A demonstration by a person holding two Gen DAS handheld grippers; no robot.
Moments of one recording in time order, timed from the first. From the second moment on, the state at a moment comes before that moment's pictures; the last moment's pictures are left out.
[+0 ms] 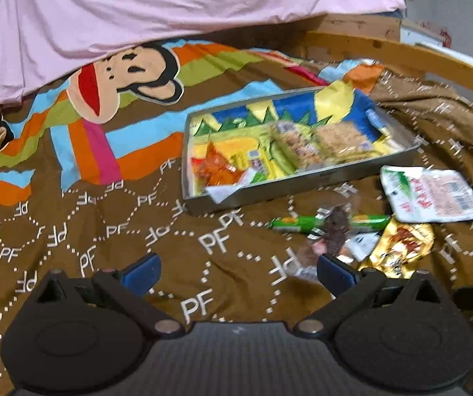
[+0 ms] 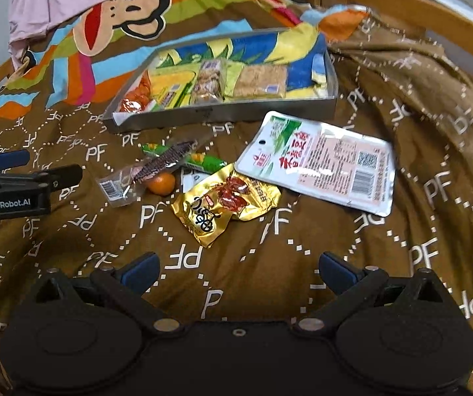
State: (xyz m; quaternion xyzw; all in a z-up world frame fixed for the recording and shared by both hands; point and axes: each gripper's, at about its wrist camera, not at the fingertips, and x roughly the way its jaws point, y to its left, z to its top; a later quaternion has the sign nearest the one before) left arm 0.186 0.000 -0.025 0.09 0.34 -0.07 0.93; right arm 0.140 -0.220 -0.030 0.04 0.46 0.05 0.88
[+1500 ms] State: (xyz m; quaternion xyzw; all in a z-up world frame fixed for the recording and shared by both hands) left arm 0.260 -0.033 -0.049 0.07 0.36 -0.28 0.89; right arm 0.185 -0.215 -0.068 0.13 0.46 0.06 0.88
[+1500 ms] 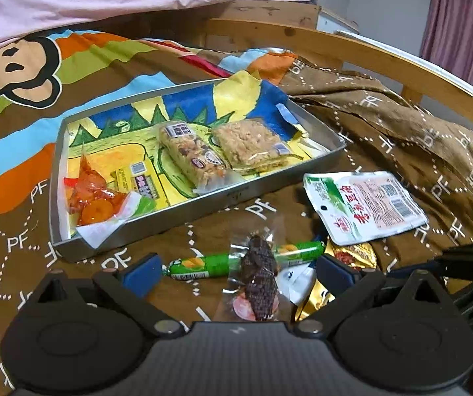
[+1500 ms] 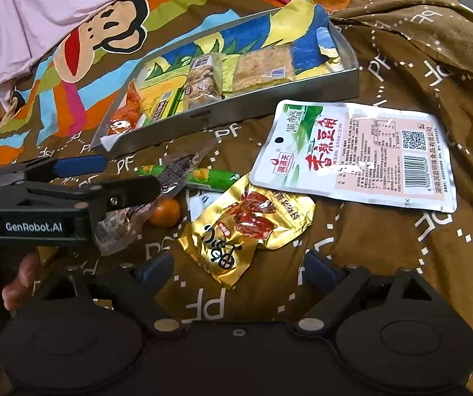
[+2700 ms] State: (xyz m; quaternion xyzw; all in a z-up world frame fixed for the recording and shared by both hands) left arm 0.241 -0.003 -0.063 -0.06 0.46 -0.15 0.87; right arm 0.192 -0.186 -0.075 0.04 0.44 0.03 0.90
